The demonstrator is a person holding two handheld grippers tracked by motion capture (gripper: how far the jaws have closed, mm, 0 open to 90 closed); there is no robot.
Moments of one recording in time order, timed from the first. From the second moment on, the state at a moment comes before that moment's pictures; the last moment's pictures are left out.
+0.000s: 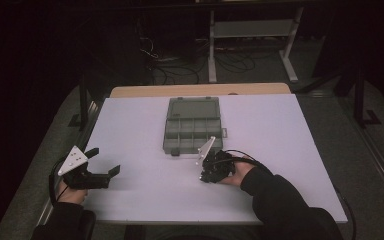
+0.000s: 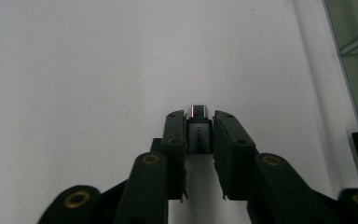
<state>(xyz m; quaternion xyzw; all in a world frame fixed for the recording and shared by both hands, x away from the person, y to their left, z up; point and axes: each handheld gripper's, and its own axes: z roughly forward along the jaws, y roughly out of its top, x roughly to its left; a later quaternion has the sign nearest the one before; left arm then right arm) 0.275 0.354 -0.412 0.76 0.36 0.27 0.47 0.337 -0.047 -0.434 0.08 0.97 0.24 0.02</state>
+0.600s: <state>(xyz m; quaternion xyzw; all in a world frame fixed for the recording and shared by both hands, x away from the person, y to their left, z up) 0.274 0.354 -0.412 0.76 0.36 0.27 0.48 0.340 -0.050 -0.426 0.09 0.96 0.25 0.02</state>
